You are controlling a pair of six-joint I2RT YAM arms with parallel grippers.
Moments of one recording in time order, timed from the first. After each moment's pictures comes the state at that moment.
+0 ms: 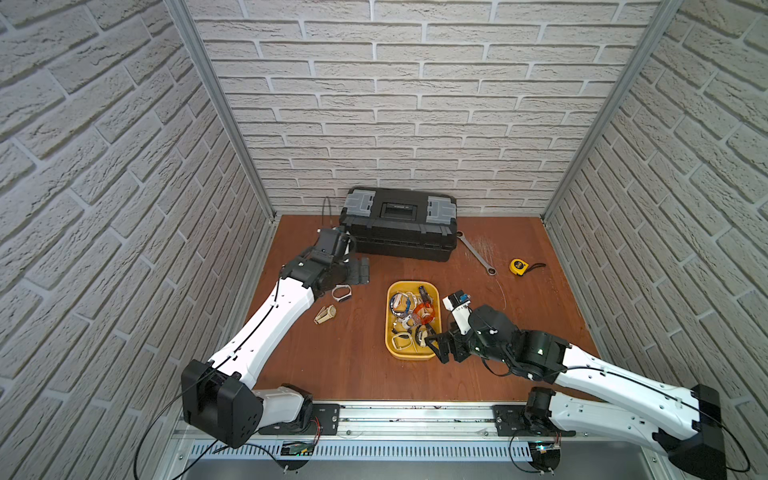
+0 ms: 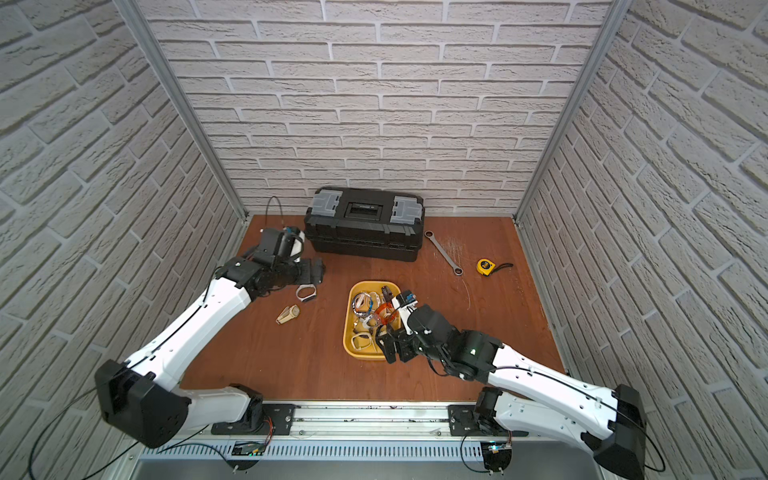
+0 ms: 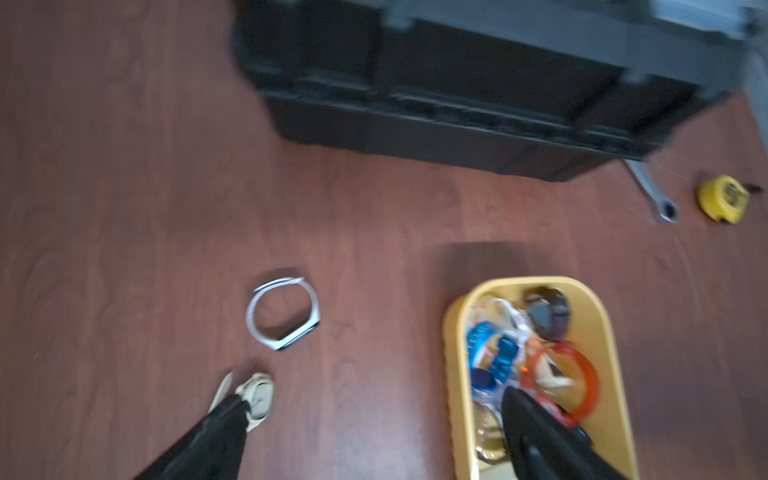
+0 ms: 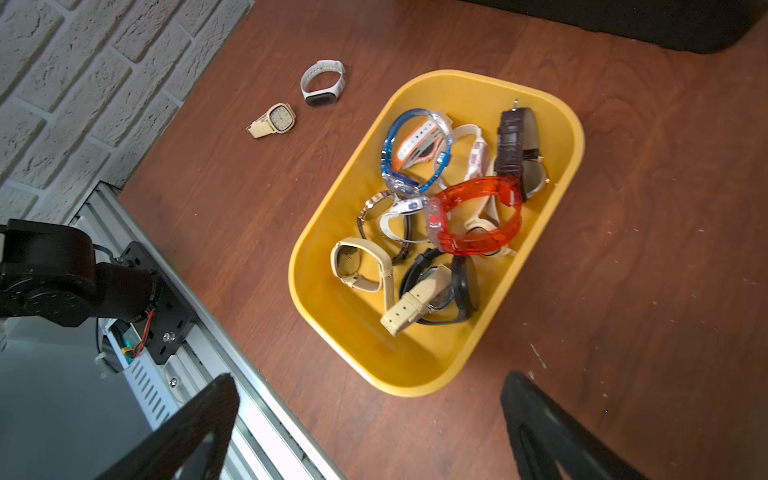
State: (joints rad) left arm -0.33 1.29 1.15 -0.78 -0.04 -0.36; right arm 0.96 0.95 0.75 -0.52 0.07 0.50
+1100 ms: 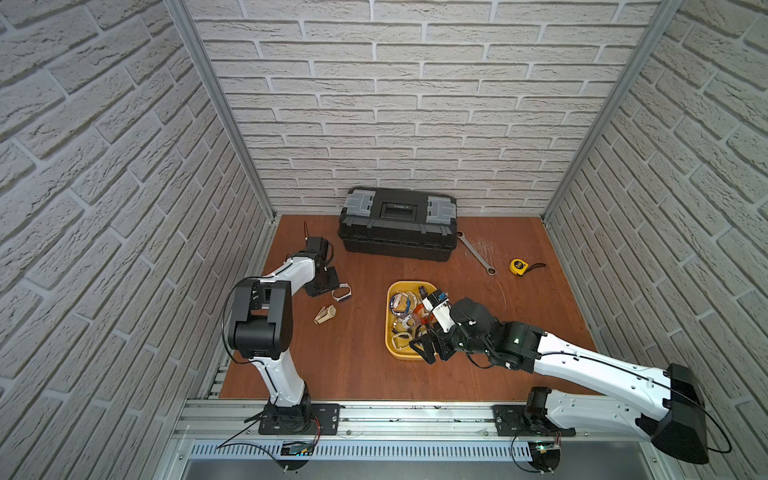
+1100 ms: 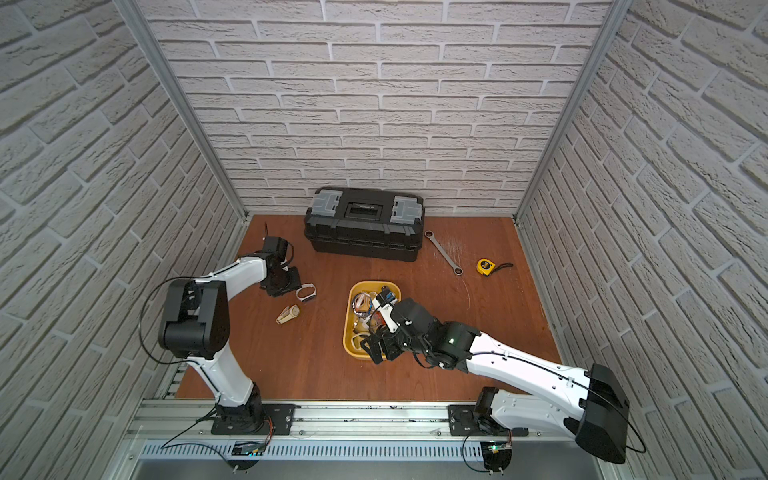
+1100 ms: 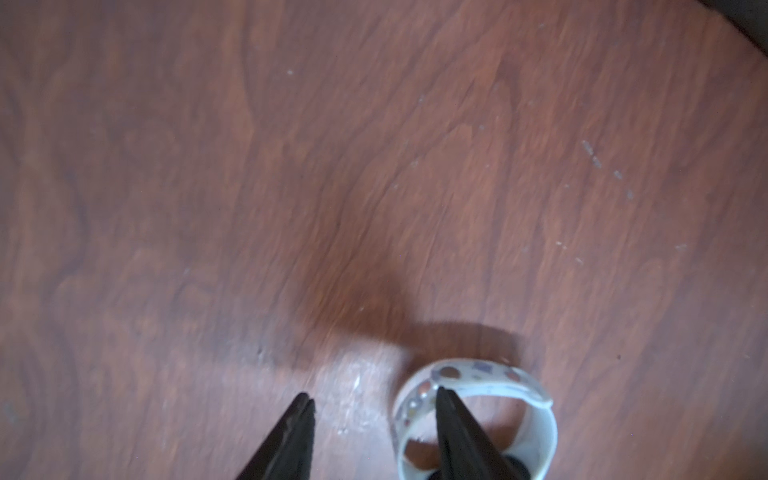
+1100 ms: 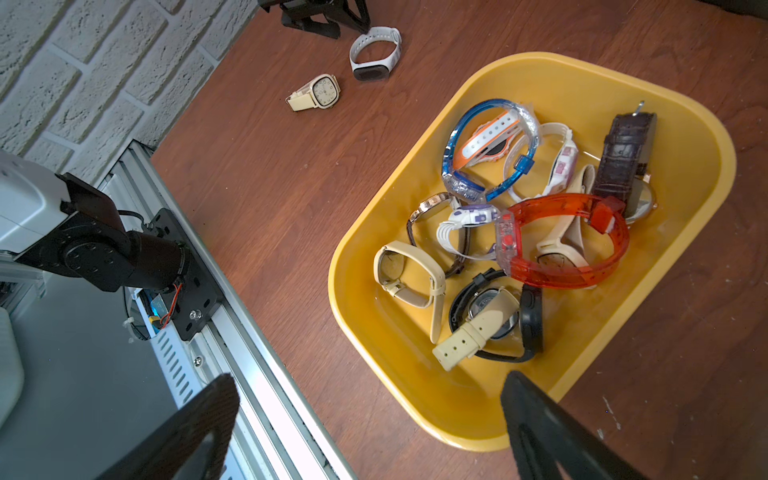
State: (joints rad) left arm -0.09 1.80 1.15 -0.60 0.00 -0.39; right arm 0.96 1.09 0.79 -0.46 -0.04 0.44
